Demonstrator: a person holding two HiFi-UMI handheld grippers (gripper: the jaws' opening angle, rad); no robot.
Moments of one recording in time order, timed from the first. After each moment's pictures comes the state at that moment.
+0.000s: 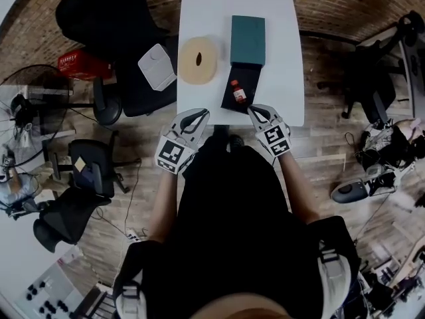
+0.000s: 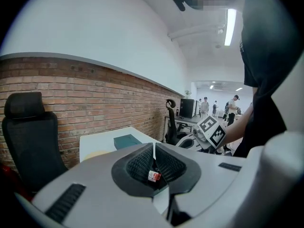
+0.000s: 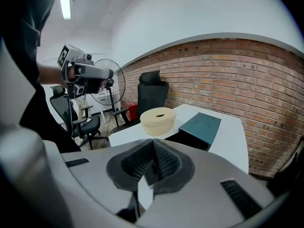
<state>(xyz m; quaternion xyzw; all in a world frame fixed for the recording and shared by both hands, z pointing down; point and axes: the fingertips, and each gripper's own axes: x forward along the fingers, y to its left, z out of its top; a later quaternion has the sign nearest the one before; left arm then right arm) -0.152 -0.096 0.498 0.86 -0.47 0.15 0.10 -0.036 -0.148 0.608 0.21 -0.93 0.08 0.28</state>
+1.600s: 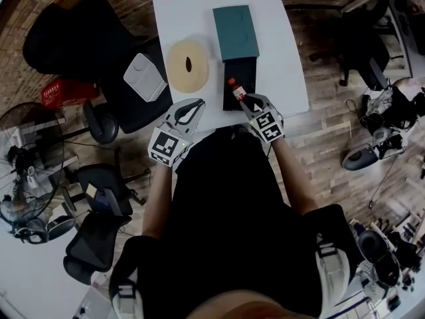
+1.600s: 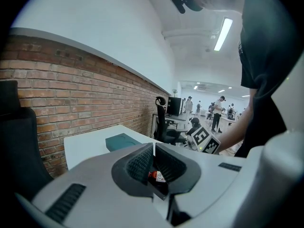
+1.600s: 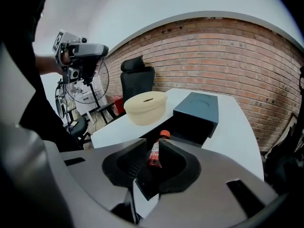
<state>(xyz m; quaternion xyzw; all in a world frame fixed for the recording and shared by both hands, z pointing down) -0.192 -0.168 0.524 0.91 -0.37 0.15 0.11 -0.072 -0.187 0.684 0.29 -0.89 0.16 0.32</state>
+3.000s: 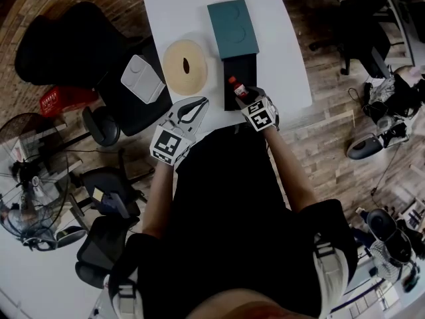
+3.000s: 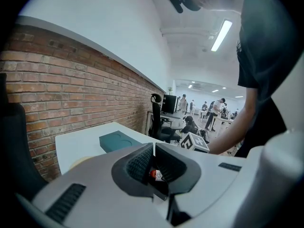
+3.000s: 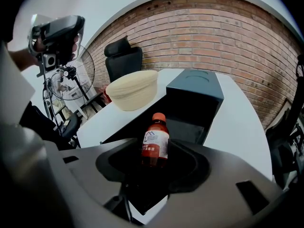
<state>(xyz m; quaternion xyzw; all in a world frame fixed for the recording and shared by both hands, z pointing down) -0.182 -0.189 0.539 0.92 -0.33 0.16 0.12 -0.075 -0.208 0.749 0.32 -0.83 0.22 0.40</state>
